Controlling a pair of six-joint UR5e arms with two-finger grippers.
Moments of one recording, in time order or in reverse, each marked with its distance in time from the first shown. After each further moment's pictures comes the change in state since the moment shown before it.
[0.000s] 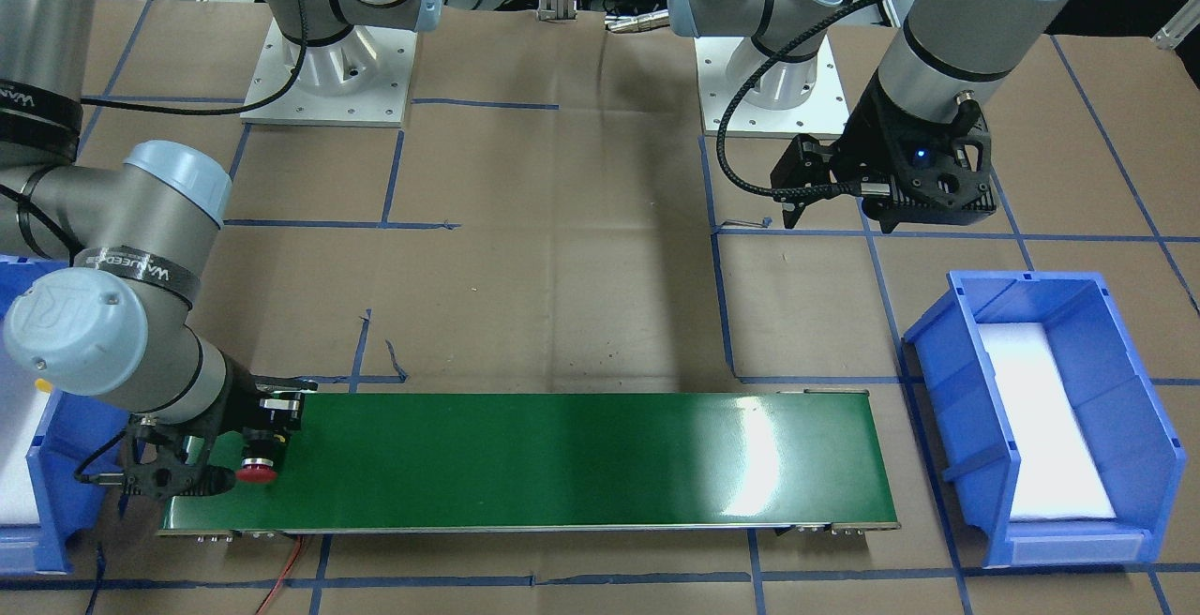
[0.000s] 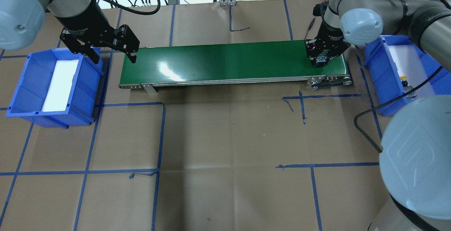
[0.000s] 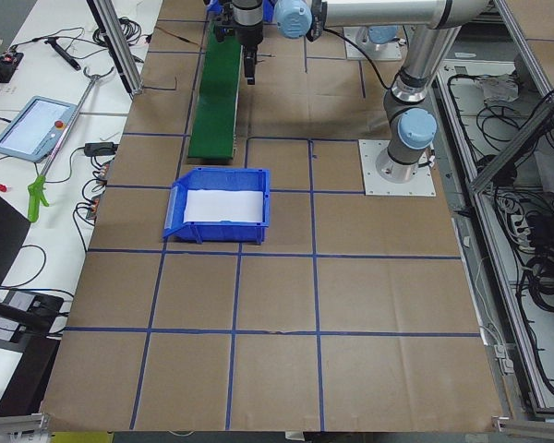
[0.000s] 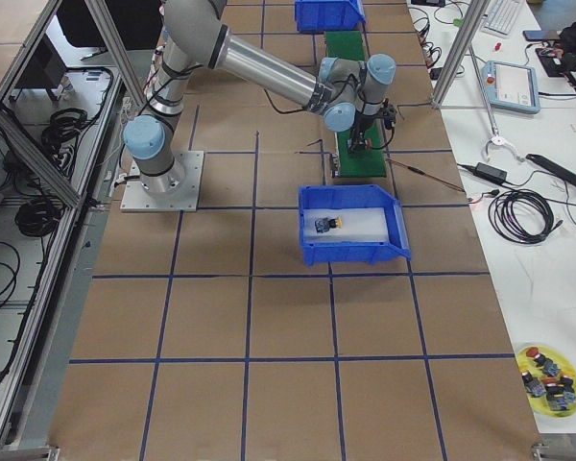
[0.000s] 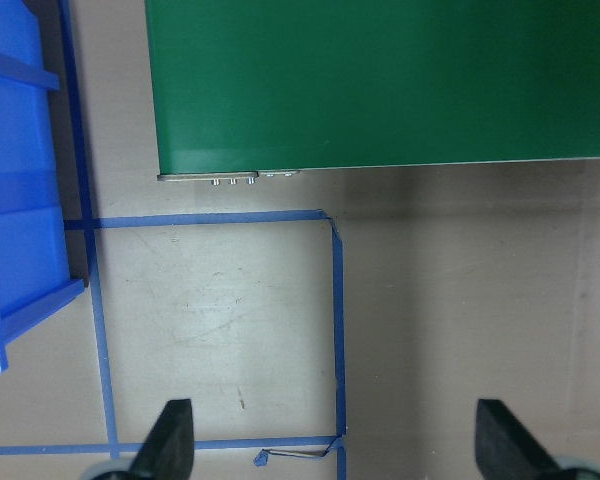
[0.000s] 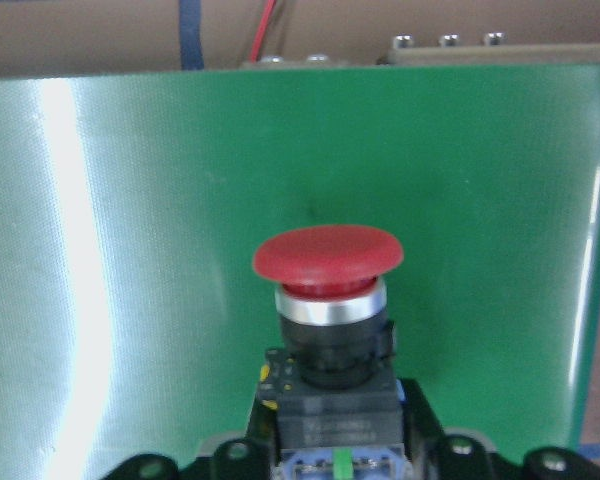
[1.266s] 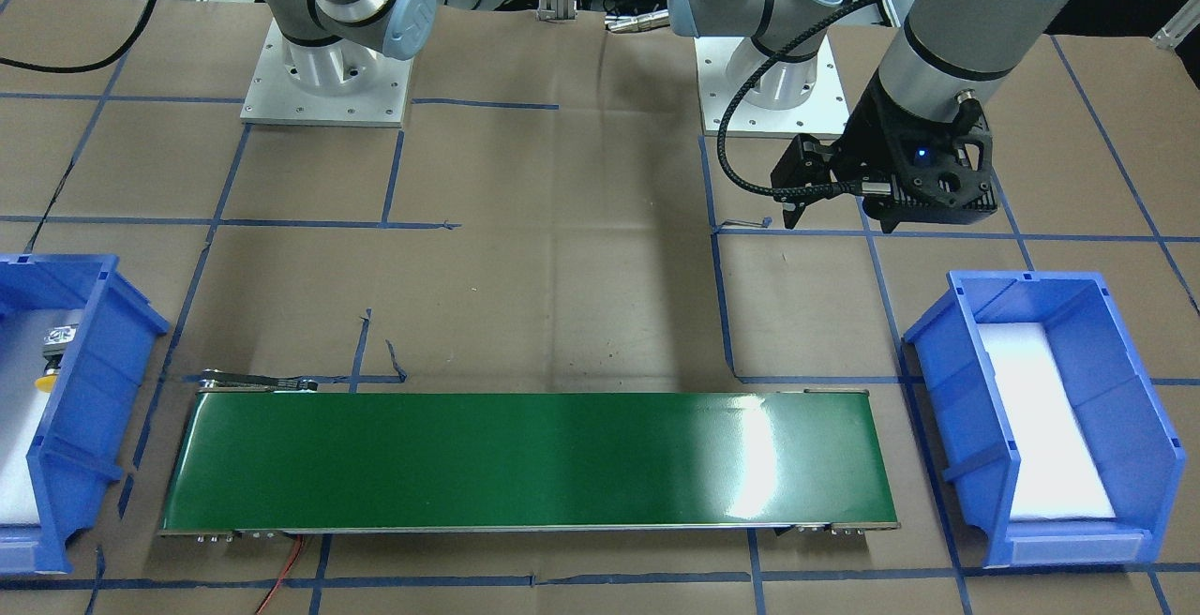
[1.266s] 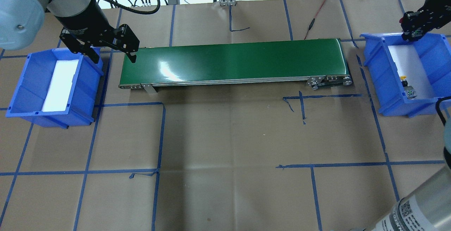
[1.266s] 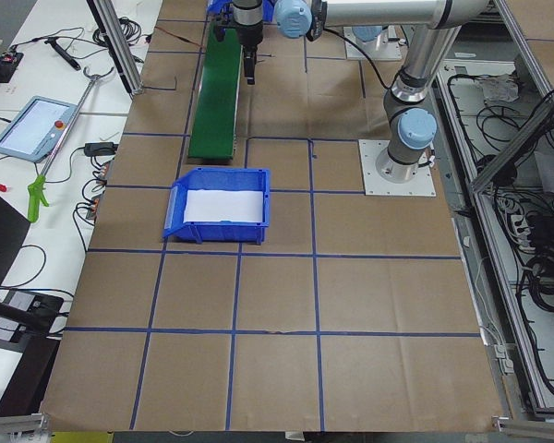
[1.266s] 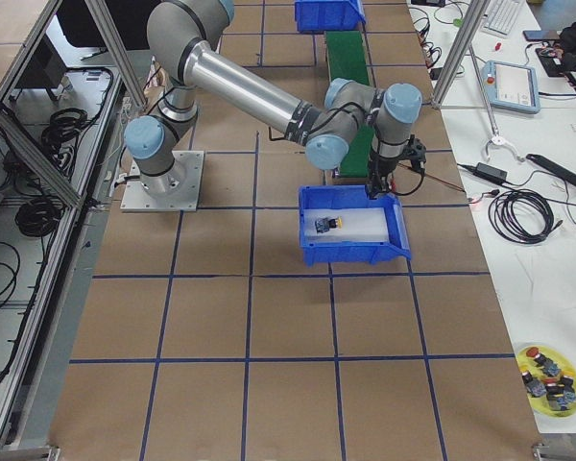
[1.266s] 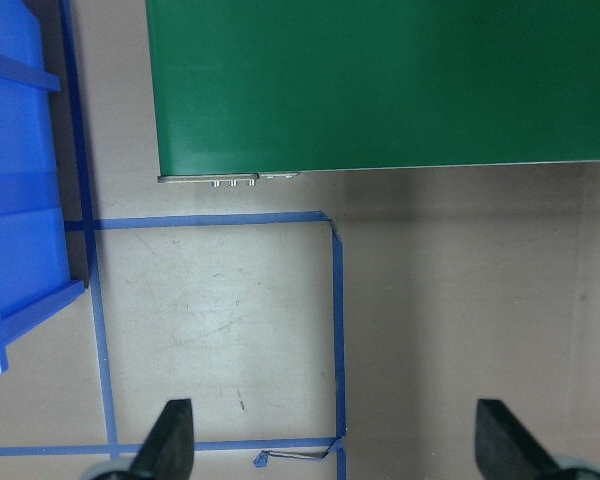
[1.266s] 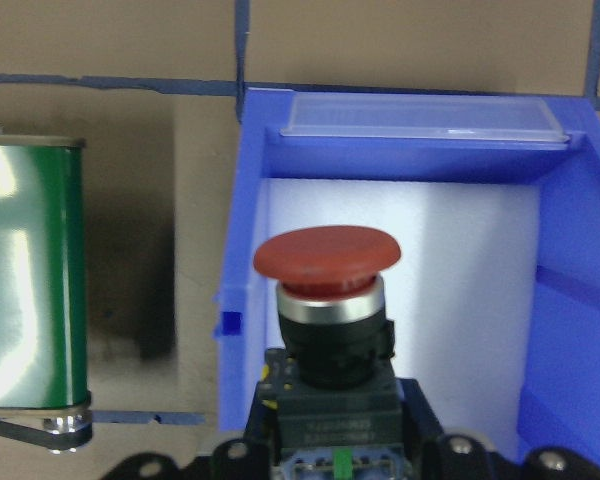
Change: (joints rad) left arm 0.000 0.000 0.002 0.000 0.000 -0.003; right arm -0.372 -0.017 -0.165 0.102 -0.005 -0.443
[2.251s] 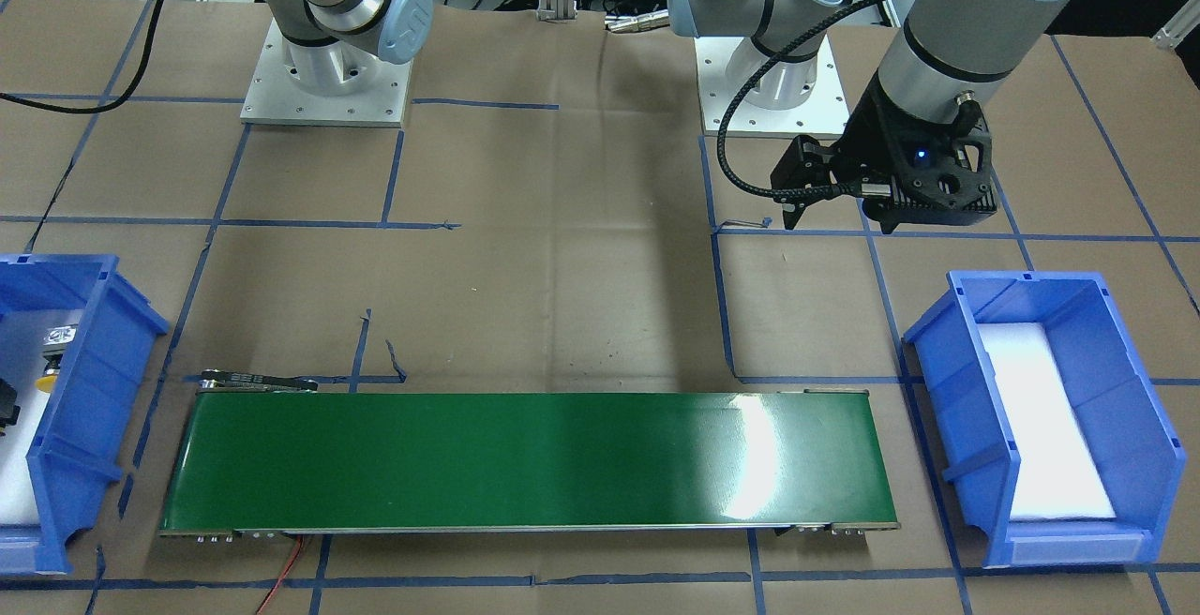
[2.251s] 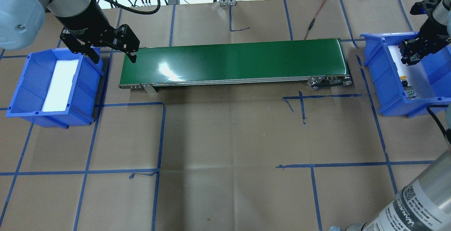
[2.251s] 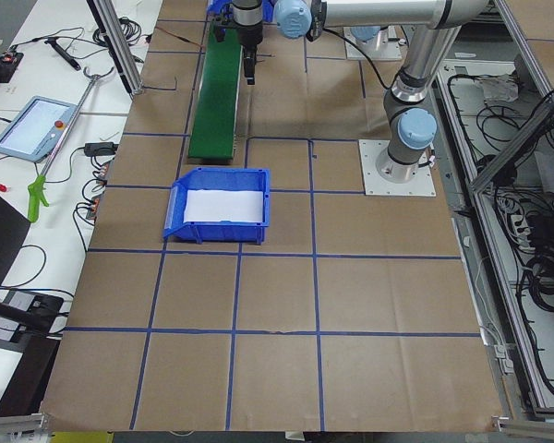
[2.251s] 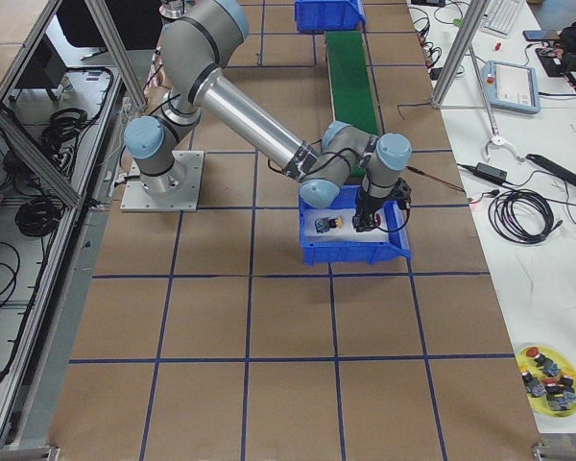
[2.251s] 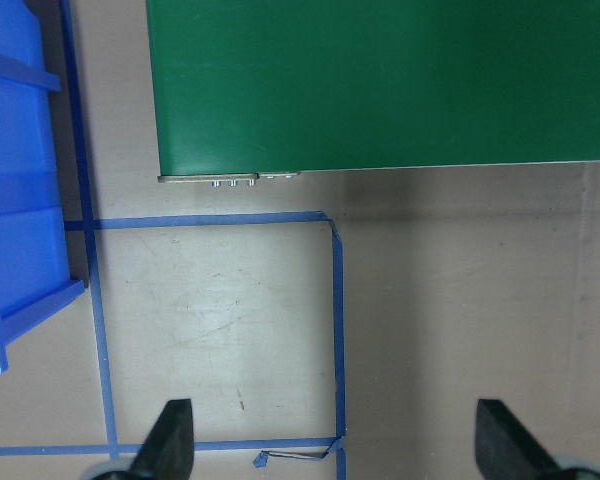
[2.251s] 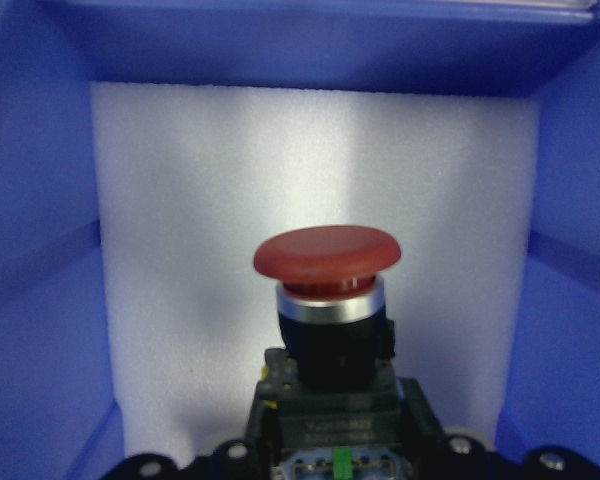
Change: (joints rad) left arm 0.000 -0.001 0.000 0.000 0.000 0.000; right arm -0.033 0.078 0.104 -0.135 -0.056 -0.035
